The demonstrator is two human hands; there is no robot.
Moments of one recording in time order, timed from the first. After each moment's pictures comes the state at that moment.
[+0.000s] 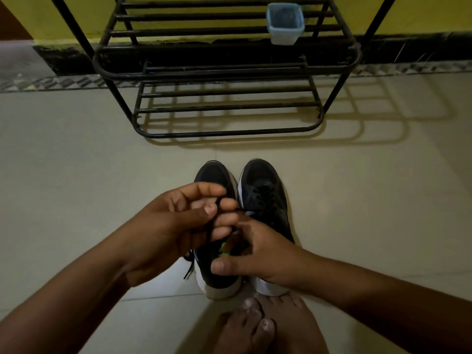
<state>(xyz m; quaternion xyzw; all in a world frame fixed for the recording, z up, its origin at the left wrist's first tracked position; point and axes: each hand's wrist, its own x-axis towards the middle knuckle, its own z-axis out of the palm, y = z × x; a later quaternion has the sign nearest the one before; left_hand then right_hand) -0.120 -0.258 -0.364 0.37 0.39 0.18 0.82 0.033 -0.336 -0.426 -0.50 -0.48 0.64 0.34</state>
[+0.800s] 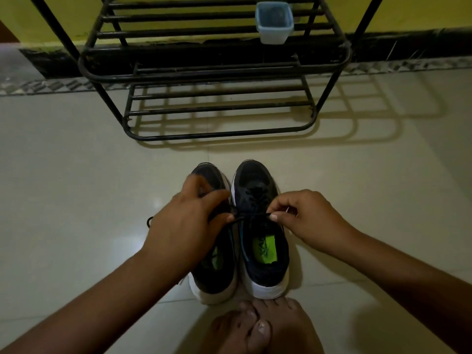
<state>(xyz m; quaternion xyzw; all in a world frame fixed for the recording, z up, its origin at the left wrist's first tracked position) -0.090 -0.258 -0.406 0.88 0.44 0.03 0.15 0.107 -0.330 -0.422 -0.72 -0.54 0.36 0.23</state>
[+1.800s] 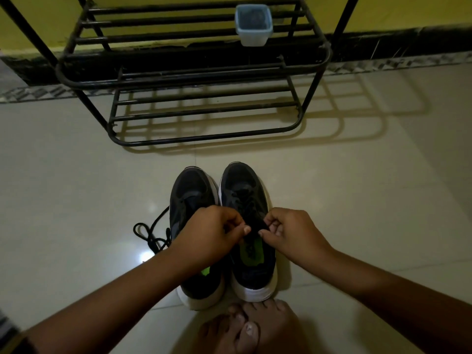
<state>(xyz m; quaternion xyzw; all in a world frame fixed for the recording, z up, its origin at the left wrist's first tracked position) -0.051 -0.263 -0.444 0.82 0.39 0.01 0.42 0.114 -0.350 -0.474 -0.76 -0.53 0.30 0.23</state>
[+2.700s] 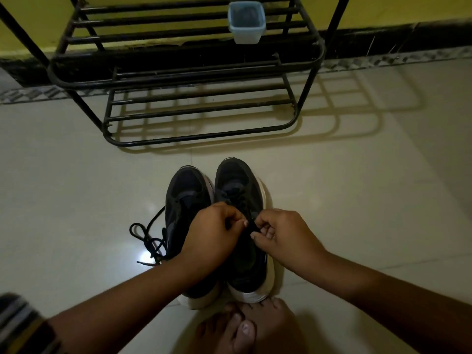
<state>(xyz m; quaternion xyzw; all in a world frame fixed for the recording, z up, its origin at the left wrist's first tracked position) -0.036 -0.276 -0.459 0.81 0.44 0.12 0.37 0.104 -0.355 -0.467 -0.73 -0.56 0.29 0.27</state>
